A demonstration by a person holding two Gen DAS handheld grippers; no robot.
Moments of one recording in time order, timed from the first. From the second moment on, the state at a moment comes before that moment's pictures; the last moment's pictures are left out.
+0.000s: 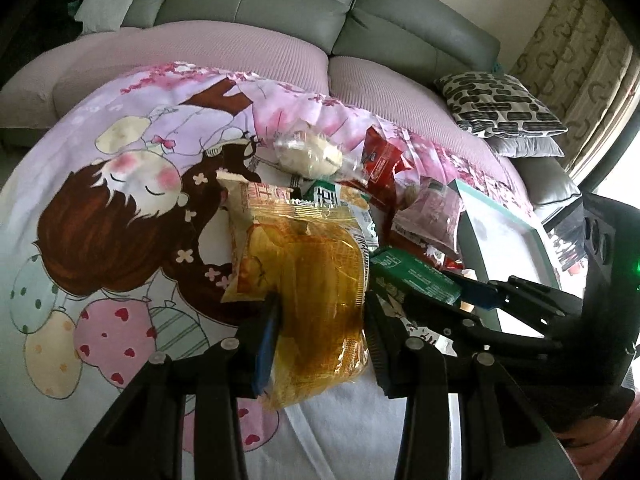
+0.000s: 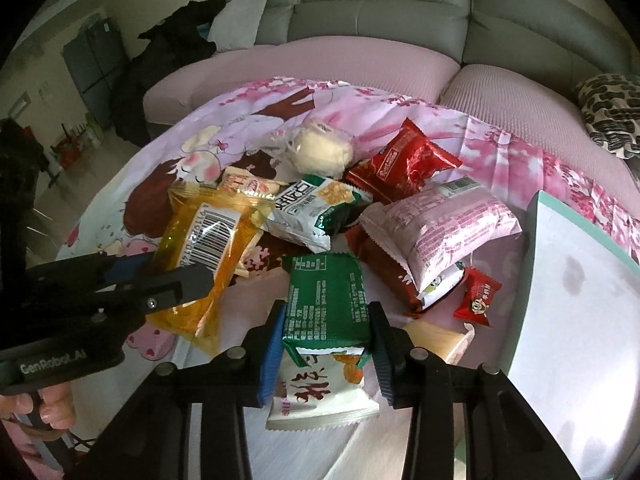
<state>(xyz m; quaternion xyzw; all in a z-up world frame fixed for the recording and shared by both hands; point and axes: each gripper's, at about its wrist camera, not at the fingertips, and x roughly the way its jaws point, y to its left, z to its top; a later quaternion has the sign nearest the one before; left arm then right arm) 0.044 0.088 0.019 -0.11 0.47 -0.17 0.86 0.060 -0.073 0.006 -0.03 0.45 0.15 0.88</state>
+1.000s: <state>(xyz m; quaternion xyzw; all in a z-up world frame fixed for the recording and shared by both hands) 0.081 -0.097 0.084 0.01 0.42 -0.31 0.85 0.038 -0.272 0.064 0.12 0.37 -0.11 0.91</state>
